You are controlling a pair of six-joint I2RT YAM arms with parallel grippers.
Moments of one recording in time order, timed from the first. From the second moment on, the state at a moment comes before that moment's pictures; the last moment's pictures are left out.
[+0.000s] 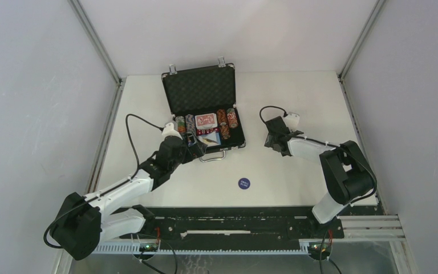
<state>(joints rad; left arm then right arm) -0.60 1.10 0.50 0.04 -0.23 -0.79 0.42 1.62 0.83 -0.26 0.49 0.67</state>
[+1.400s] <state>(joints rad) -0.60 1.10 0.50 0.04 -0.22 -0.79 0.37 1.70 0.95 -0.37 0.38 0.73</state>
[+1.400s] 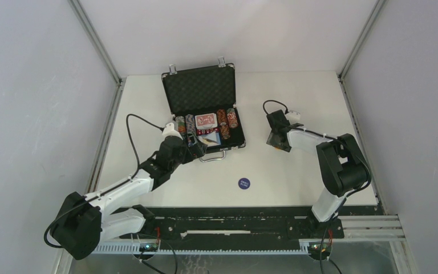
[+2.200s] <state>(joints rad) -0.60 1.10 0.50 0.04 -0.22 -0.79 0.39 1.72 1.01 -0.43 0.41 0.71</state>
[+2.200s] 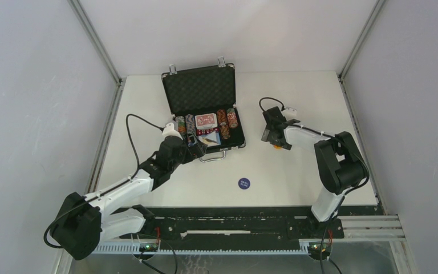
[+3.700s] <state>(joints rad) -0.60 1.09 0.50 0.04 -0.22 -0.79 0.54 1.75 1.12 -0.49 0.47 0.71</state>
